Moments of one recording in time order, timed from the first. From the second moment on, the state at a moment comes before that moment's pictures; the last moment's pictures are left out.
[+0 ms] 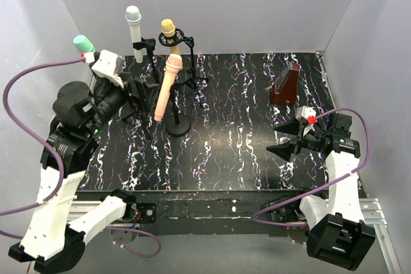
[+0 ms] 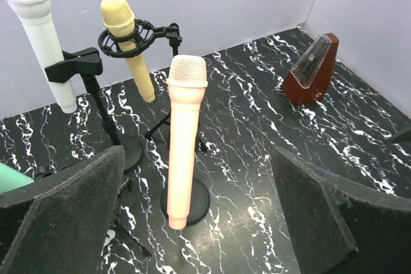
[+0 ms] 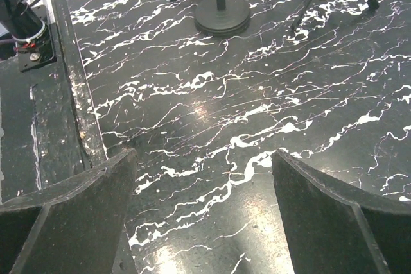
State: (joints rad) left arm -0.39 0.92 1.46 -0.59 0.09 -0.02; right arm -0.27 0.88 0.69 -0.83 -1.39 -0.91
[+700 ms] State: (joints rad) left arm -0.39 0.56 0.99 -0.55 0.55 -0.25; right arm -0.30 0.80 1.09 -1.04 -1.03 -0.48
